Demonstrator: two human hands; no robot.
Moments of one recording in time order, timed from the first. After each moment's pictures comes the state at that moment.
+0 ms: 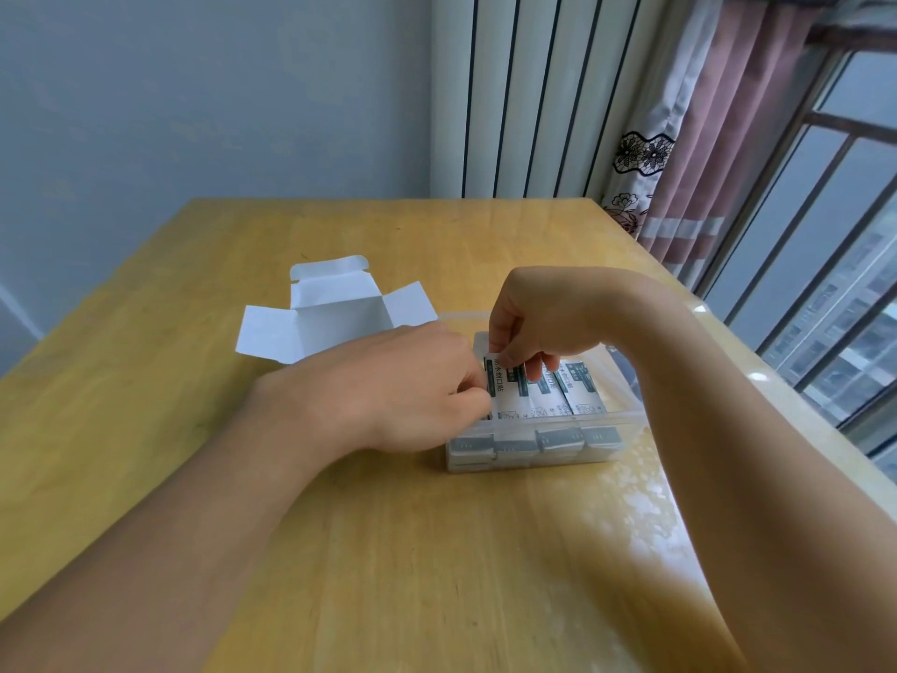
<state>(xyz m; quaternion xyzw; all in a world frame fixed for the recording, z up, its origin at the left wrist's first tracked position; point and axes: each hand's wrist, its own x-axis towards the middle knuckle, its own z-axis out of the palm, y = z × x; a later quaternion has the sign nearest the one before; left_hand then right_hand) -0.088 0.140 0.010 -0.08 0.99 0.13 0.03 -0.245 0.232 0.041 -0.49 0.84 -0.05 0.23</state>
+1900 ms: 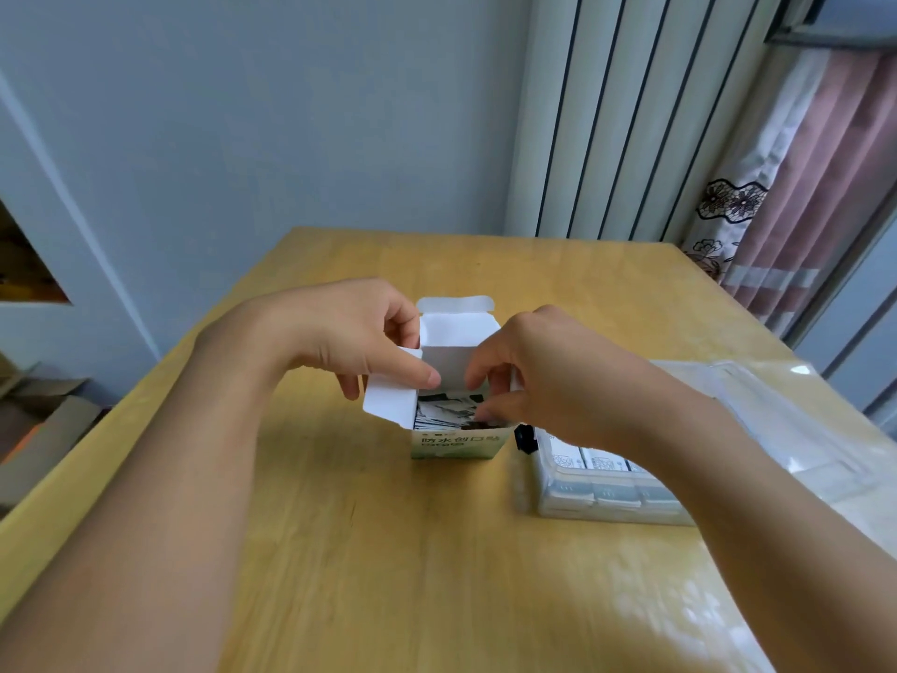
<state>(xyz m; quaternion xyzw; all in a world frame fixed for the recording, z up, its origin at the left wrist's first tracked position) -0.028 0.036 0.052 -0.26 0.91 0.33 0.02 -0.163 0.201 0.040 -0.63 0.76 -0.12 0.07</state>
